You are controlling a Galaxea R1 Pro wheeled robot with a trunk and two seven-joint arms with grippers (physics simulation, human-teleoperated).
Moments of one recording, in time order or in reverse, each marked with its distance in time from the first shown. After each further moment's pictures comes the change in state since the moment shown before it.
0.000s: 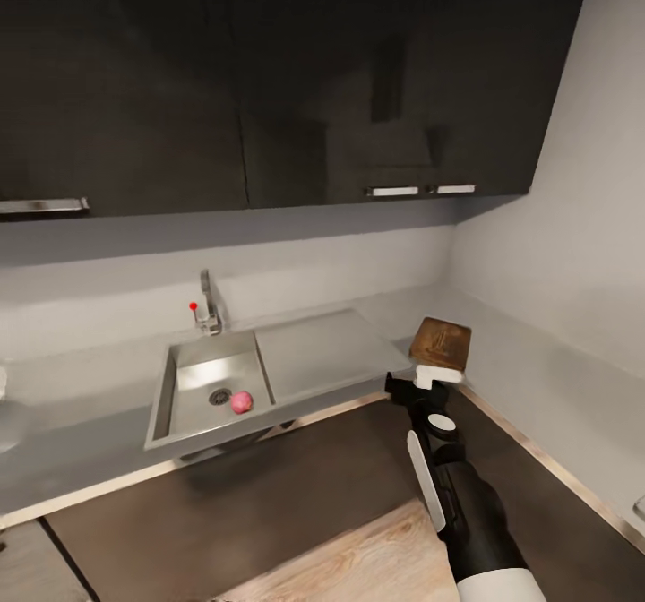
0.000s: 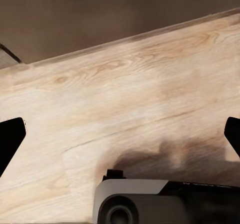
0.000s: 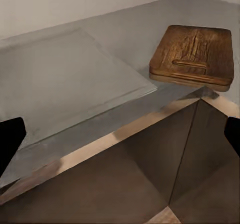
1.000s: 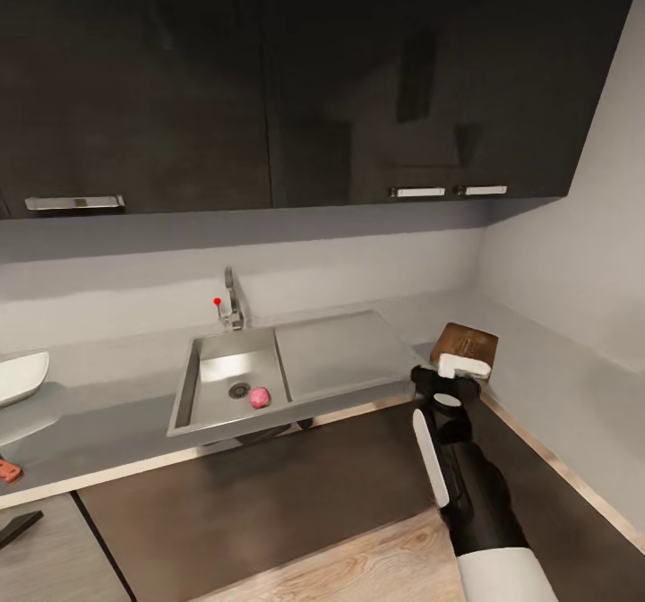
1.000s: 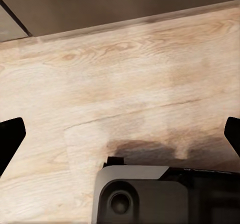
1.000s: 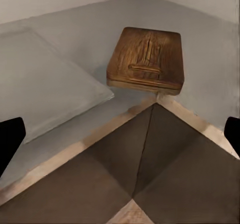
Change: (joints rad) left arm 0.000 0.001 -0.001 0.045 0.000 -0.001 -0.006; right arm -0.057 0.000 -0.022 -0.049 0.000 0.142 -0.269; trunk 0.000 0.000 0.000
